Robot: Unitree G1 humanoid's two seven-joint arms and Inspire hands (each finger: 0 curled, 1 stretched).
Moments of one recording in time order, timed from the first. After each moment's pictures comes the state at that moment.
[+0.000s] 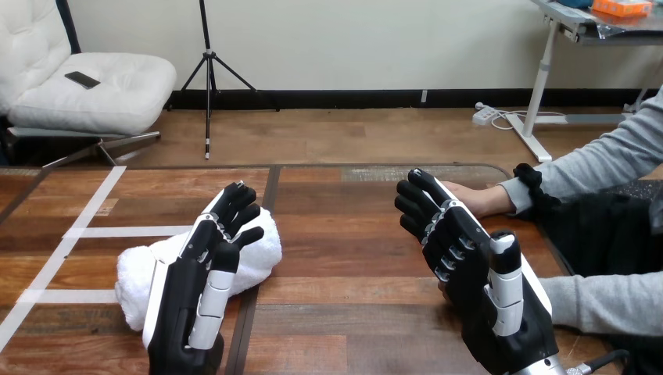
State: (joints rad) left arm 0.19 -0.02 0.01 0.29 -0.11 -0.77 -0.20; right arm 0.20 -0.07 0.00 0.03 0.31 -0.40 0.52
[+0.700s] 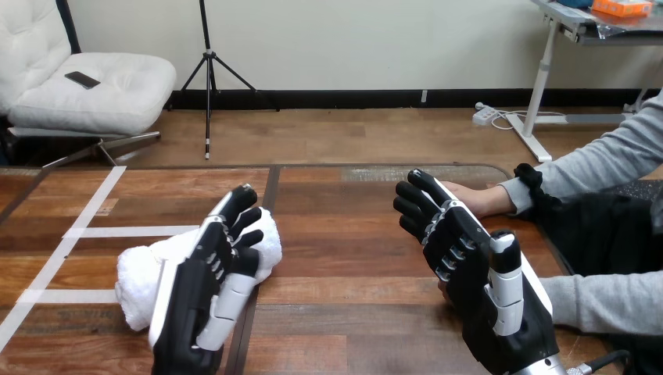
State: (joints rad) left arm 0.19 0.01 0.02 0.29 0.02 -0.76 -0.13; right arm 0.20 -0.08 0.00 0.03 0.30 -0.40 0.52
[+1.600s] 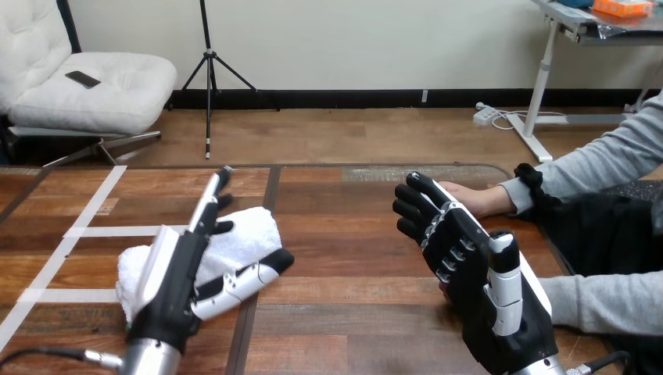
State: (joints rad) left arm 0.07 0.19 0.06 0.28 0.34 -0.55 0.03; right arm 0.20 -0.08 0.00 0.05 0.30 -0.40 0.51
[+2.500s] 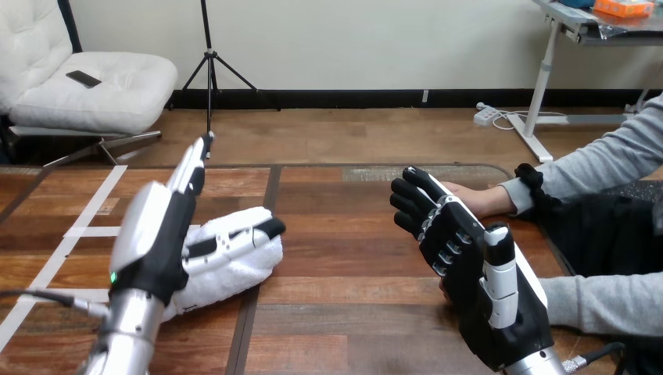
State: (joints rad) left arm -0.08 0.29 0.05 0.27 0.52 -0.40 0.11; right arm 0.17 -0.07 0.00 0.07 0.30 -0.40 0.51
